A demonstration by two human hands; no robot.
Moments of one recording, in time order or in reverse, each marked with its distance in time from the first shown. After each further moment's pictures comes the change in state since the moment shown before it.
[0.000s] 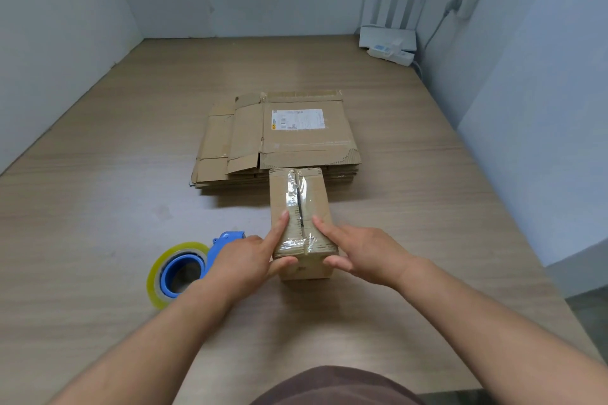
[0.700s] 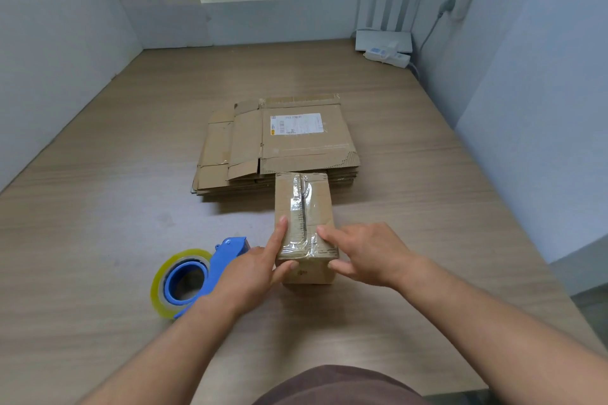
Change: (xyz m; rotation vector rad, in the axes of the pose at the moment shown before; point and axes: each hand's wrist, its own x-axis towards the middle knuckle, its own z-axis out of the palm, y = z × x) left_hand -0.008 0.007 0.010 -0.194 0.007 -0.047; right_hand -0.005 -0.009 -0.010 -0.134 0.202 -0.011
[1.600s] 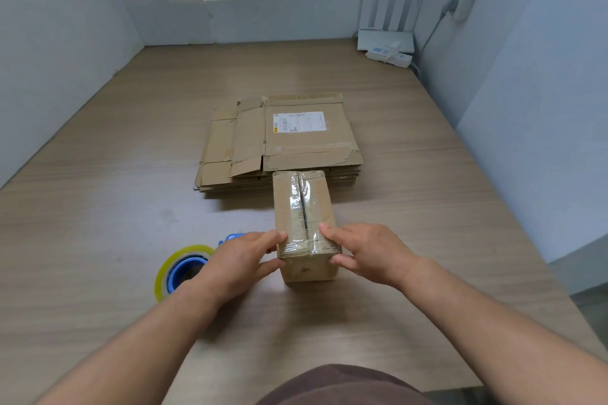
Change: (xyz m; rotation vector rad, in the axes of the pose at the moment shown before) left_hand -0.002 -0.027 -0.018 0.073 0.163 0.185; right_hand 0.001 0.000 0.010 0.081 -0.026 0.011
